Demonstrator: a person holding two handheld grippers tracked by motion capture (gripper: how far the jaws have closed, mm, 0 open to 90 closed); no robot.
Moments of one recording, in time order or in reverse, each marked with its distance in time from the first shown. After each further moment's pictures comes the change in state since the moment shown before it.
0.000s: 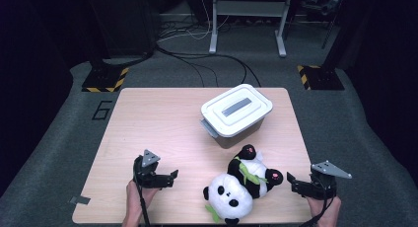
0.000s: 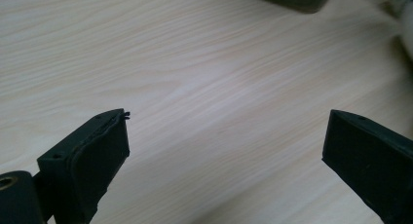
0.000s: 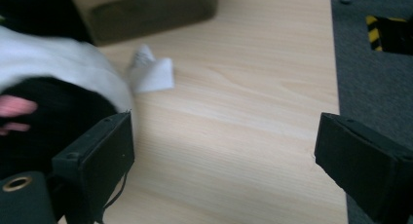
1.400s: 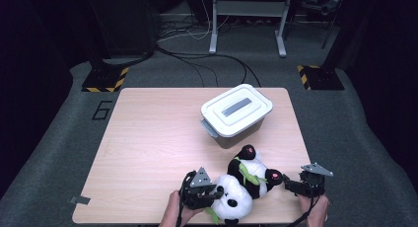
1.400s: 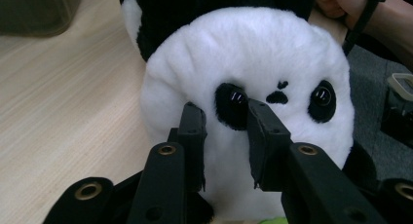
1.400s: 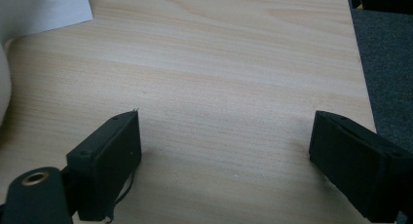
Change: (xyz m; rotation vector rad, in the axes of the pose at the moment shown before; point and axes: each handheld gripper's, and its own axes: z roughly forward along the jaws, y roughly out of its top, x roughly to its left) left arm -0.126 0.020 0.018 0.064 -0.464 0.268; right arm -0.012 -0.035 0.059 0.106 -0.084 0.028
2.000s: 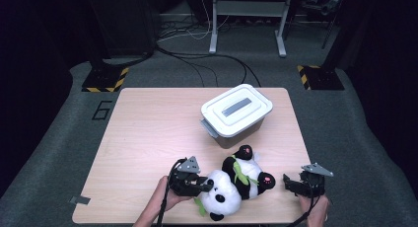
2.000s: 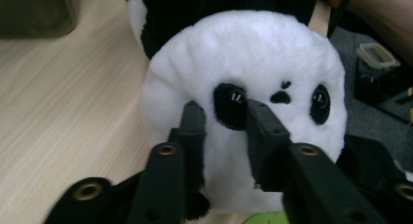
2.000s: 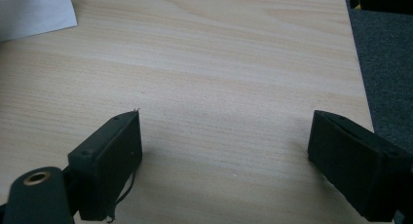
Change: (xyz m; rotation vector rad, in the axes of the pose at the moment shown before) left arm 0.042 0.007 -0.021 0.061 -0.091 0.020; right arm 0.000 0.000 0.000 -0.002 -0.005 0.001
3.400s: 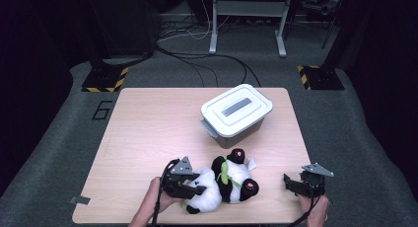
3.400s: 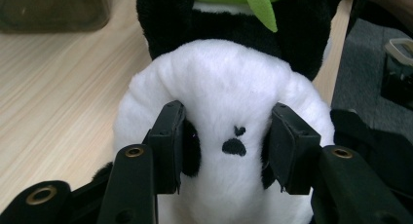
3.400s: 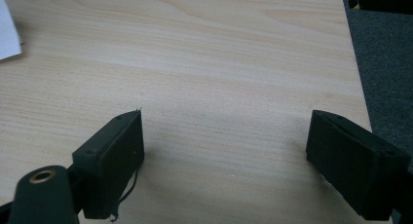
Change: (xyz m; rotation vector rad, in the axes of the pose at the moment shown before) left arm 0.003 -0.009 -0.023 0.024 0.072 0.063; right arm 0.000 0.000 0.000 -0.004 -0.004 0.010
